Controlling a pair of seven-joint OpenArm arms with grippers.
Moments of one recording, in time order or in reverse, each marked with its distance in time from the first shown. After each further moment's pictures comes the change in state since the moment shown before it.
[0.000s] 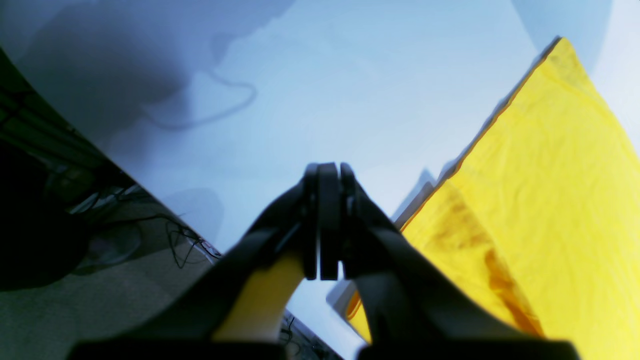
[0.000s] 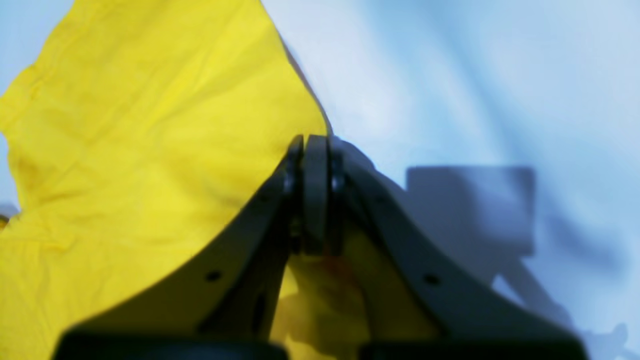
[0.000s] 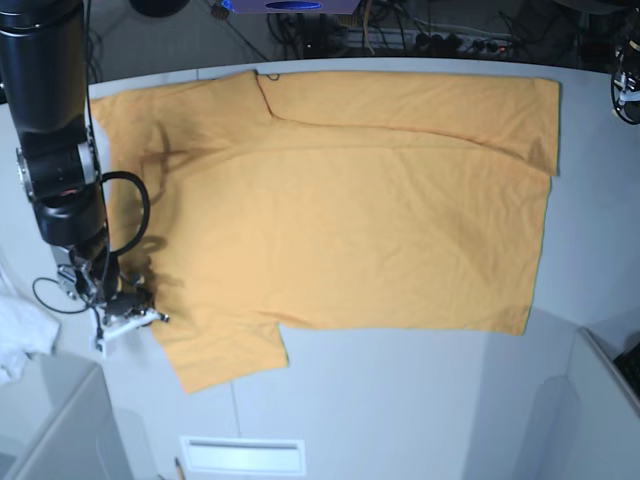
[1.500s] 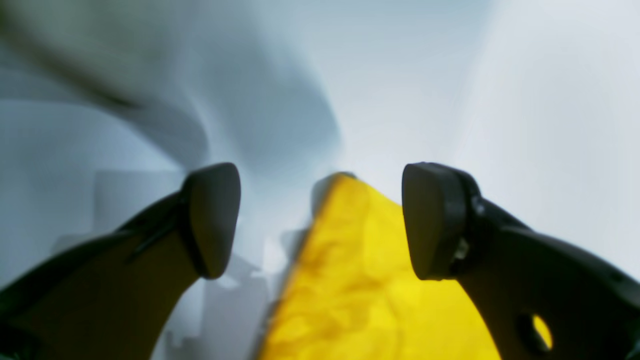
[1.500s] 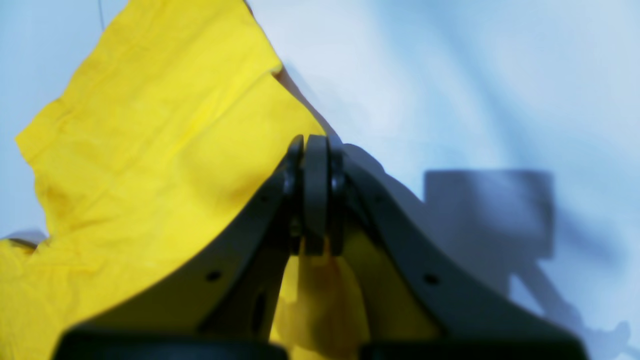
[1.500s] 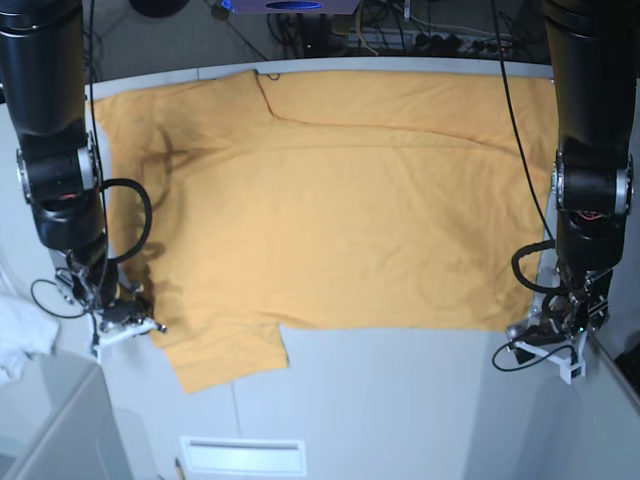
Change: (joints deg) left arm -82.2 -13.2 78.8 -90.7 9.9 0.0 -24.3; right arm 1.0 -0.2 3.7 0.0 -0.2 -0.4 0.2
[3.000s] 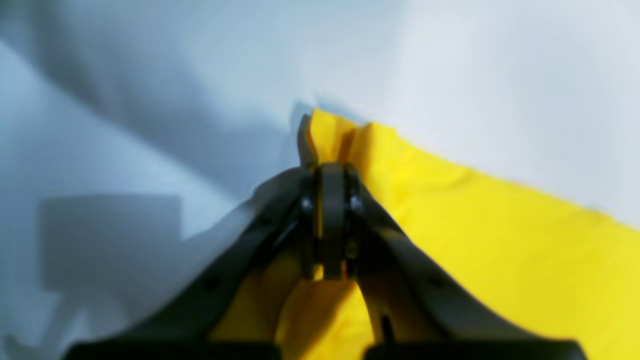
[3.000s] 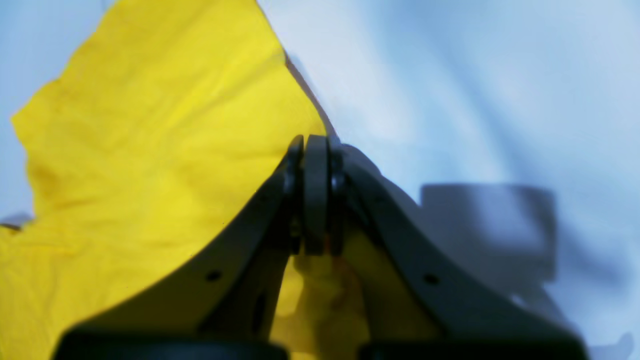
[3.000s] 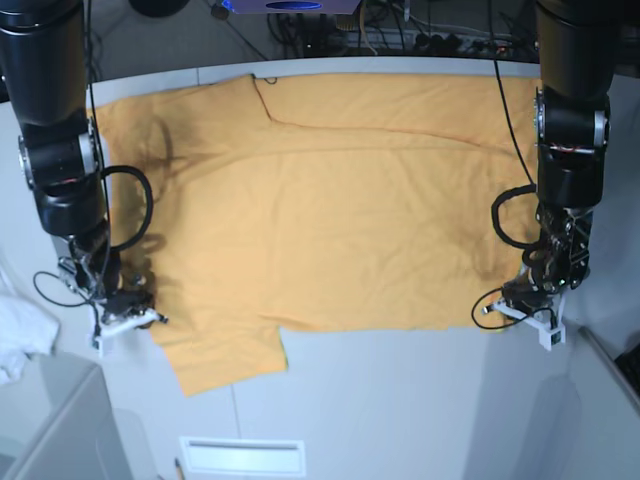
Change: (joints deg) left arm 17.5 -0.7 -7.5 22.7 0.1 0.2 0.8; right arm -3.7 0.8 0.2 4.2 0.0 0.0 2.6
